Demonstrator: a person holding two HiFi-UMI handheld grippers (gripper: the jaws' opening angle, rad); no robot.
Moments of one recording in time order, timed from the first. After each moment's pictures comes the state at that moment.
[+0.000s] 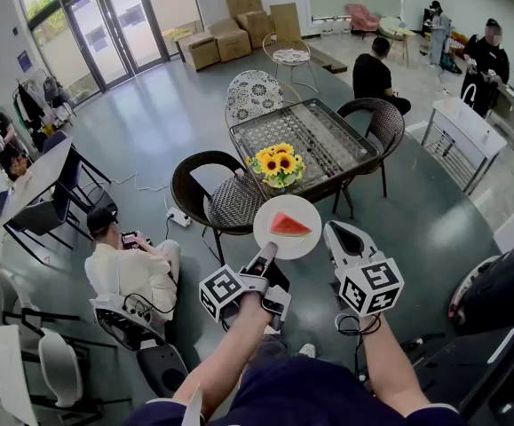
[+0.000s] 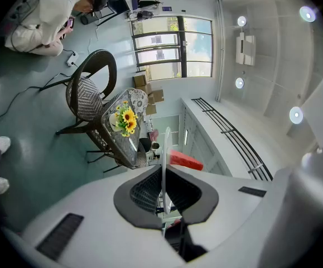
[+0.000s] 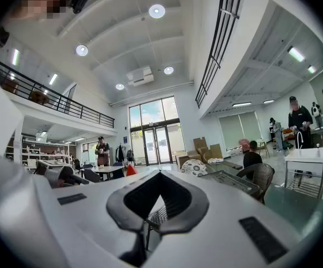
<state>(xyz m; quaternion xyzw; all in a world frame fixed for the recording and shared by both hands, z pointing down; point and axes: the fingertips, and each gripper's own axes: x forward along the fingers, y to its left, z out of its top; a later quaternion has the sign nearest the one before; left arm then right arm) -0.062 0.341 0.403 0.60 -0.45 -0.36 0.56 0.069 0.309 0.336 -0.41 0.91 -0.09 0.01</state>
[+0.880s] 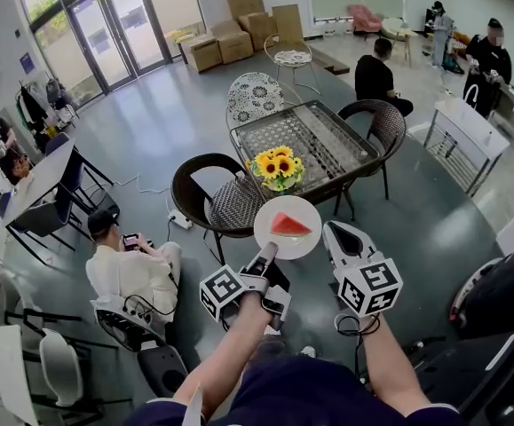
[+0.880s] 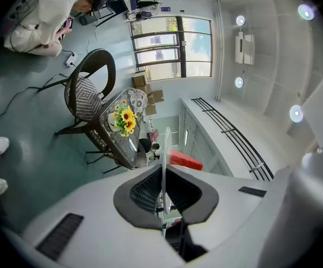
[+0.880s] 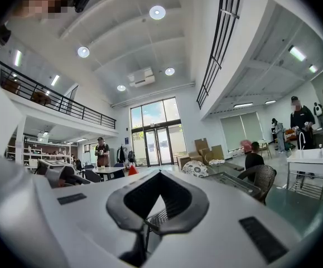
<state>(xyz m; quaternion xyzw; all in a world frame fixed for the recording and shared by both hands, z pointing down) -0.052 0.329 0.401 0.60 -0.45 -0.36 0.56 0.076 0.298 0.334 -0.40 0.91 -0.08 0.01</state>
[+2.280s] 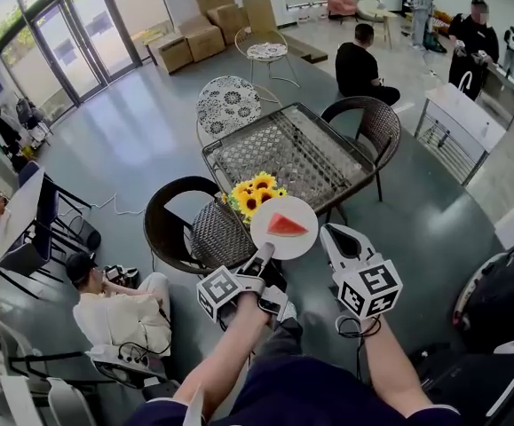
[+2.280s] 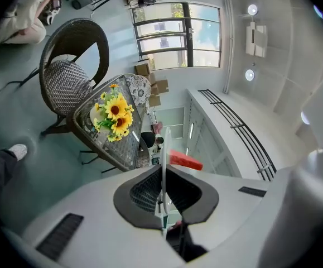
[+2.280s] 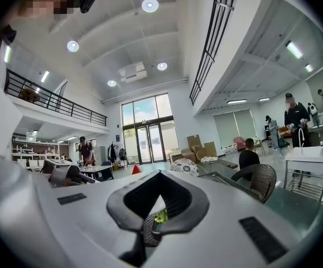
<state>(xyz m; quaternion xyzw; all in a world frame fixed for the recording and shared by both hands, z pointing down) -0.059 0.130 0.435 0.60 -0.43 -0.32 0.60 0.072 0.114 0.366 -0.43 0.90 -0.10 0.00</state>
